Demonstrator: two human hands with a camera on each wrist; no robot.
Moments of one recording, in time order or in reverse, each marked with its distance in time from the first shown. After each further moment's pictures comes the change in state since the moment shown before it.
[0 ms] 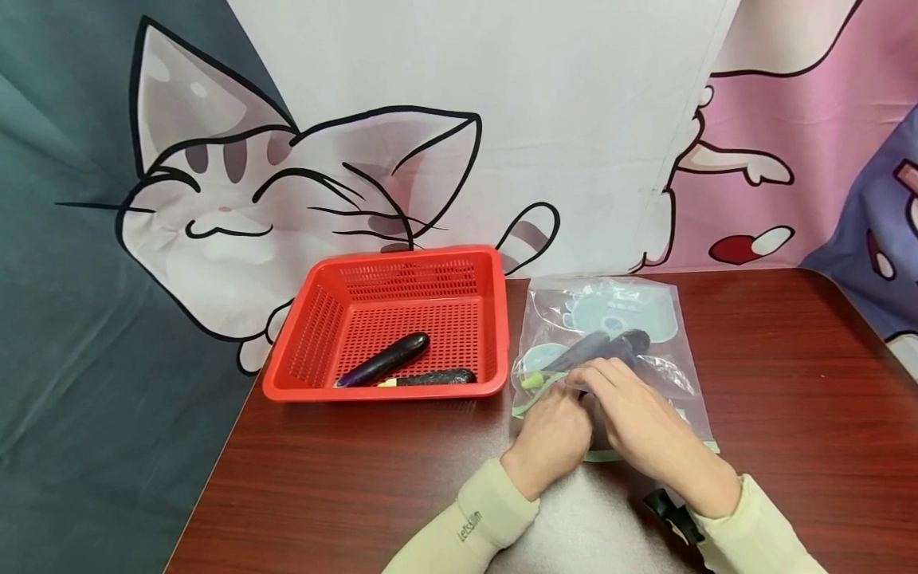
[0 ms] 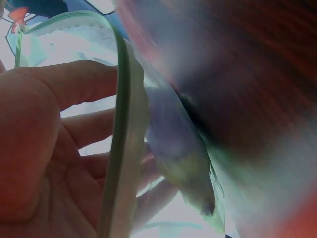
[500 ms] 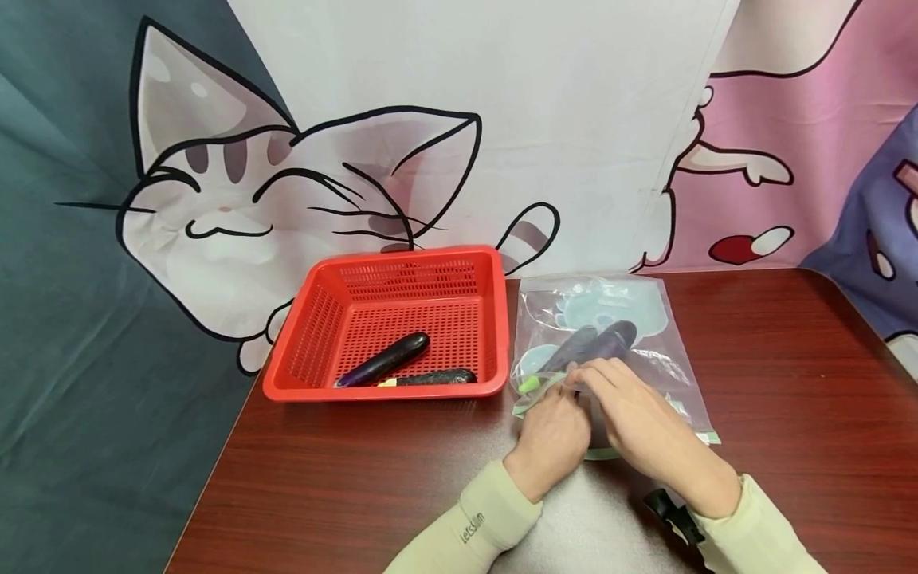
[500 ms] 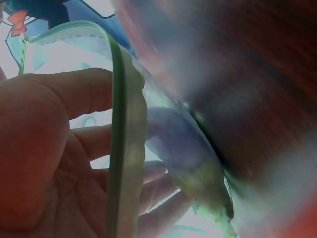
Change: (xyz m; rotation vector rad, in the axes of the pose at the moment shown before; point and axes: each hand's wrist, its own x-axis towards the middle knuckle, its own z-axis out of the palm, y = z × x) left_hand -0.003 0.008 -0.001 0.037 -0.040 -0.136; right_hand 0.000 0.000 -0.001 -0.015 0.002 -0.019
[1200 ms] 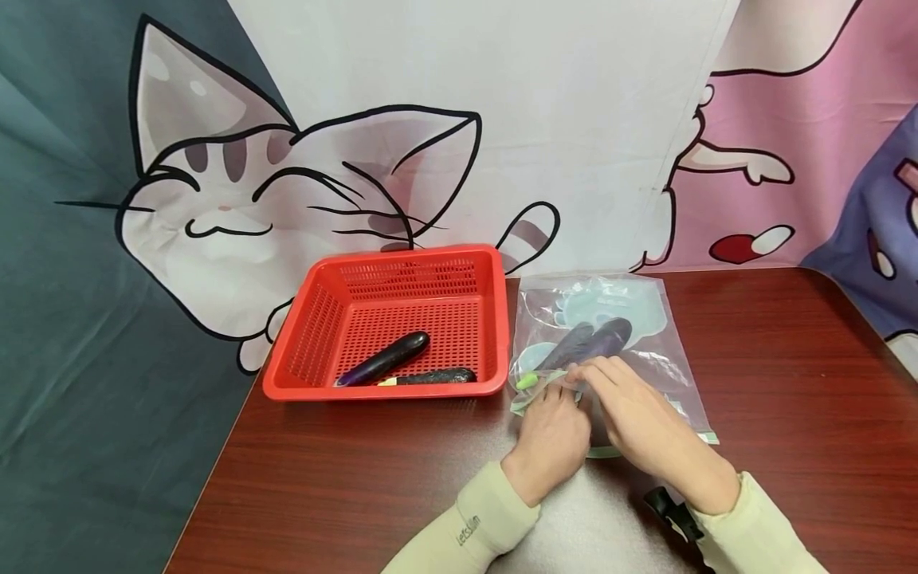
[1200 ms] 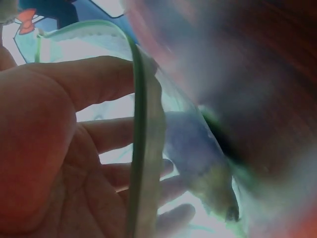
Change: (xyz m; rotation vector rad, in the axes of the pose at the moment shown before) left_hand 0.000 -0.003 -0.007 0.052 -0.032 0.067; right_hand 0.000 0.002 0.002 -0.006 -0.014 0.019
